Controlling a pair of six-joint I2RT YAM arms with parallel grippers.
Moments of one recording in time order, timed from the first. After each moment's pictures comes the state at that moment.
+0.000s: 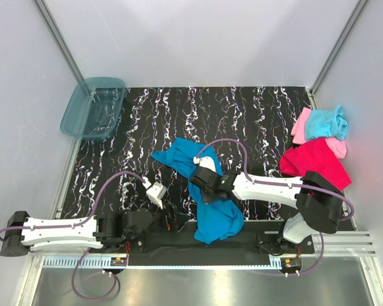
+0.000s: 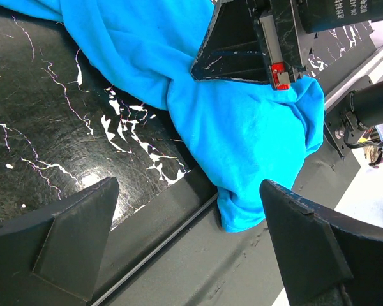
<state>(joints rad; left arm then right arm) -1.43 0.49 0.19 -0.14 -0.50 -0.79 1.10 1.56 0.96 -0.52 0.28 0.69</state>
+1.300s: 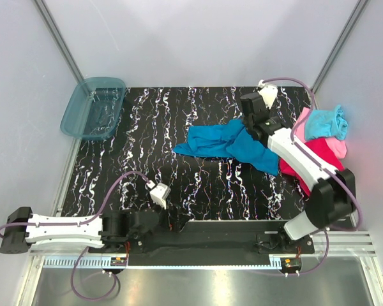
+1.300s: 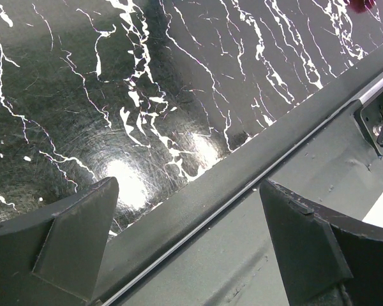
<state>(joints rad) -1.44 0.61 0.21 -0.14 -0.53 -0.79 0.47 1.49 1.31 -0.41 0.61 0.50</state>
